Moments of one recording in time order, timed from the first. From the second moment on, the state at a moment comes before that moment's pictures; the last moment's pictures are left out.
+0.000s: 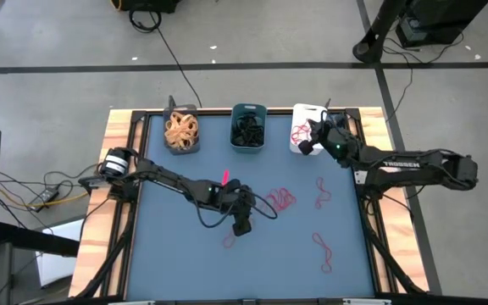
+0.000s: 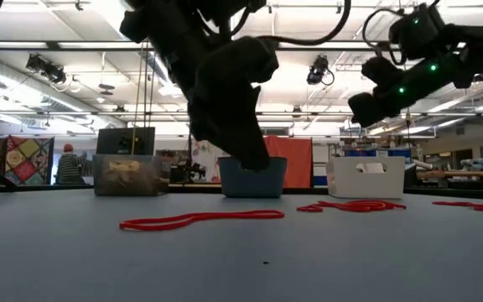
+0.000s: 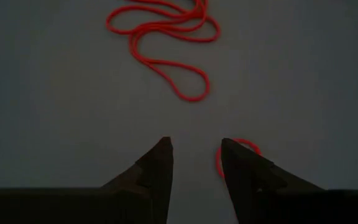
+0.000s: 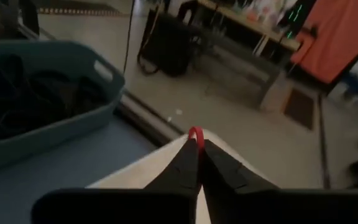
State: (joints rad) left arm -0.21 1.88 1.22 -0.27 -0.19 -0.40; right arm -0.45 0.99 0.33 0.34 0.63 -0.15
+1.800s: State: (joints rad) left arm -0.34 2.00 1.21 -0.27 -0.29 -0.53; right arm -0.34 0.97 0.33 0.20 -0.04 0.39
